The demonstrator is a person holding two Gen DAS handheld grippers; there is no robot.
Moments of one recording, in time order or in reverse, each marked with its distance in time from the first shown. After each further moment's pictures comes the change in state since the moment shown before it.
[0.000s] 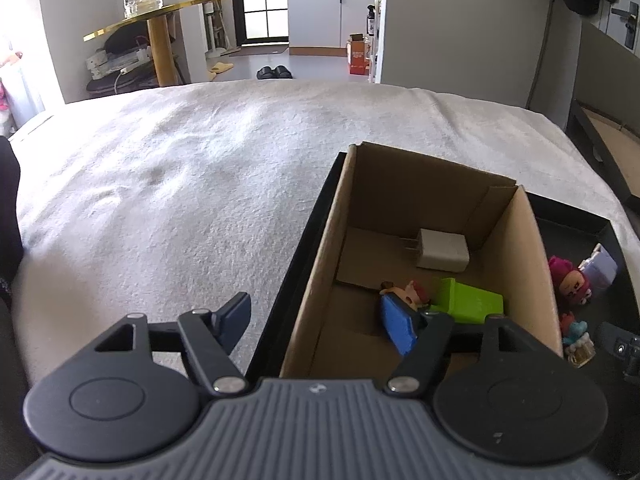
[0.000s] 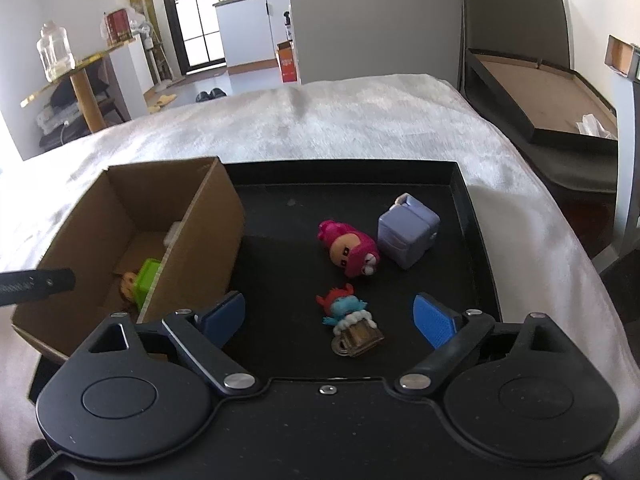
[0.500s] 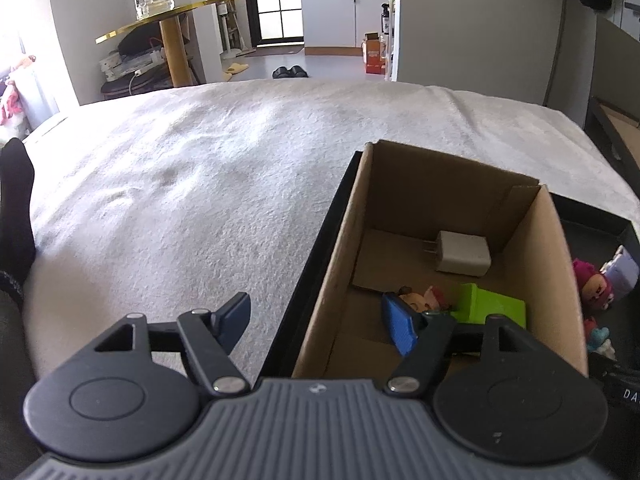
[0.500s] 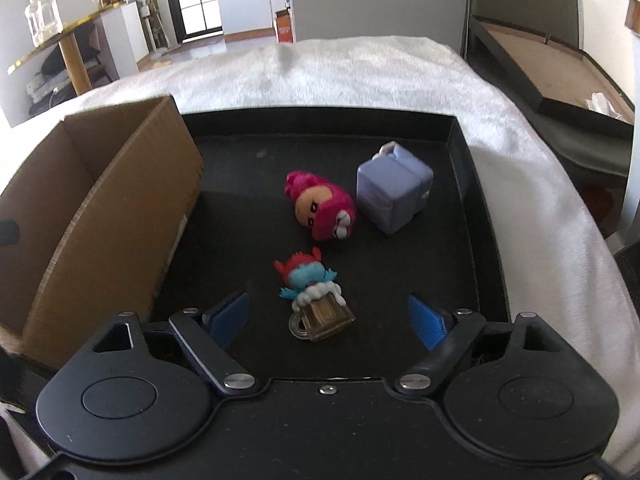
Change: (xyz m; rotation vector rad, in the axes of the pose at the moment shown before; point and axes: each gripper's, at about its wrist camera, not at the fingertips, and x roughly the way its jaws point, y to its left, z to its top) left arm 0.011 -0.002 0.002 -0.001 0.002 0.059; right arm 0.045 -0.017 -0.018 -0.037 0.095 -0.024
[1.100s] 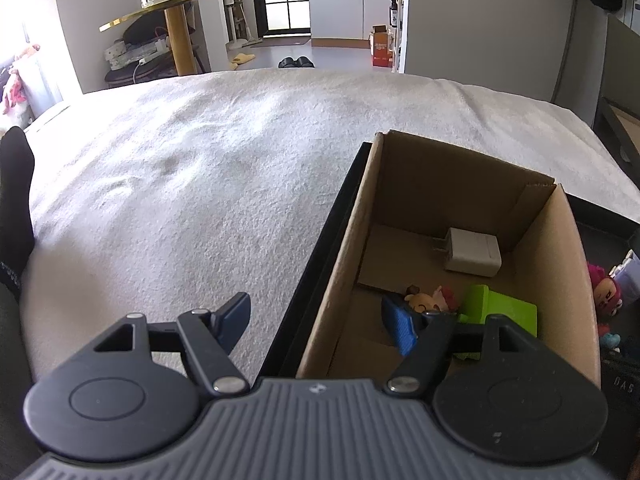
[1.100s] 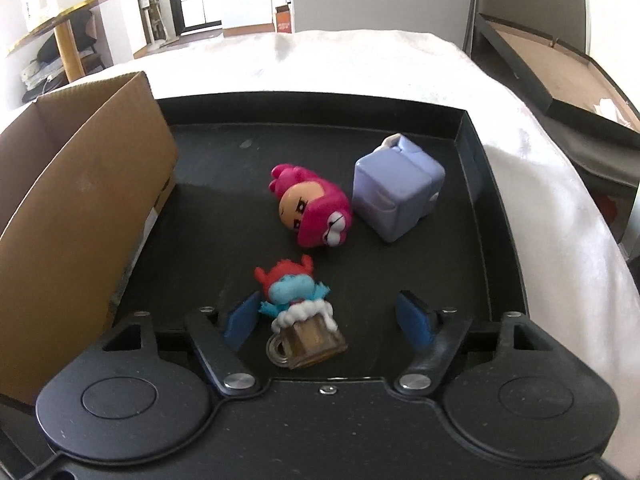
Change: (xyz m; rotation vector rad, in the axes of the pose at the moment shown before) left arm 0.009 0.003 0.001 -0.020 0.024 0.005; right arm 0.020 0.003 0.000 -0.038 -0.030 -0.023
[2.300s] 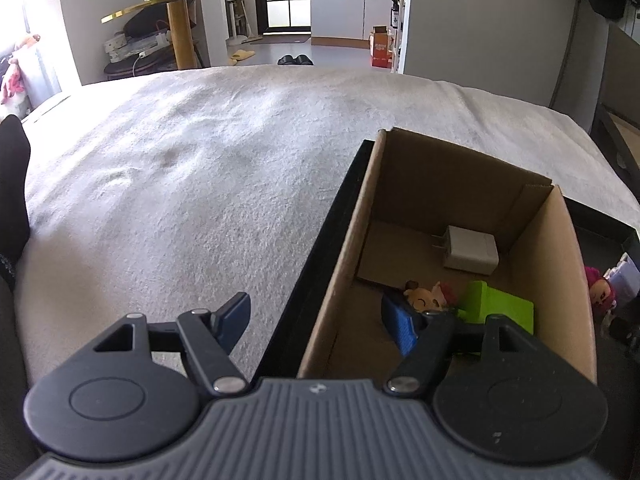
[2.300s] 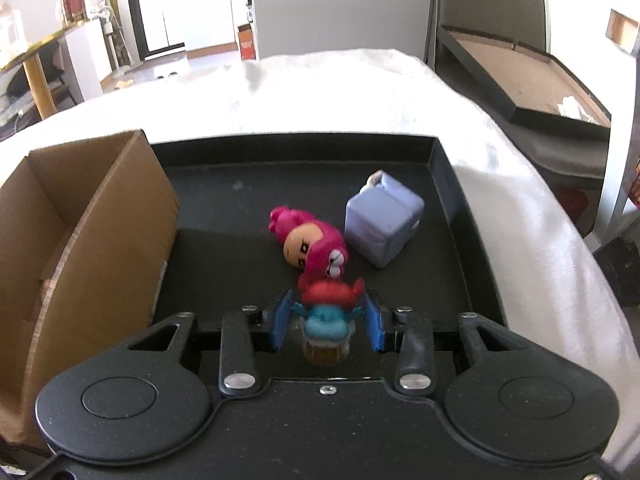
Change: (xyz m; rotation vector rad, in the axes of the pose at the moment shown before) left arm -0.003 0.005 -0.003 -0.022 0.001 -0.024; right arm -0.025 0.010 0.022 0.104 -0.036 -0.080
